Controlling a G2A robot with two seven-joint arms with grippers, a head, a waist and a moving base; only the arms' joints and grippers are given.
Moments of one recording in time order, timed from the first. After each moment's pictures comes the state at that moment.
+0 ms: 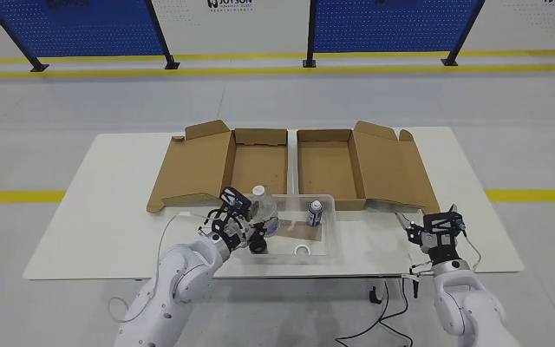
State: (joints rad) left arm 1.43 -1.23 -1.28 -1.74 1.12 -0.39 -0.39; right arm -1.73 -1.15 1.60 -1.80 -1.33 0.00 0.00
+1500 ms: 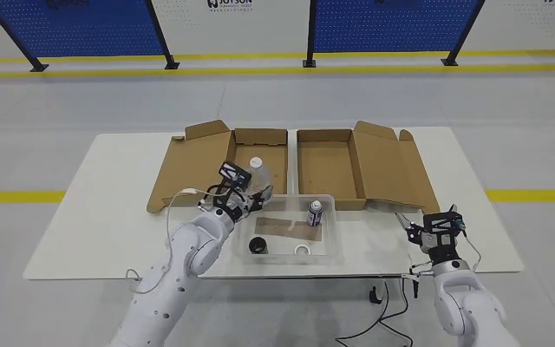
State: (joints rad) left arm 1.20 -1.25 -1.16 -1.56 1.26 -0.19 -0.25; right arm -1.73 -1.15 1.60 -1.80 -1.33 0.00 0.00
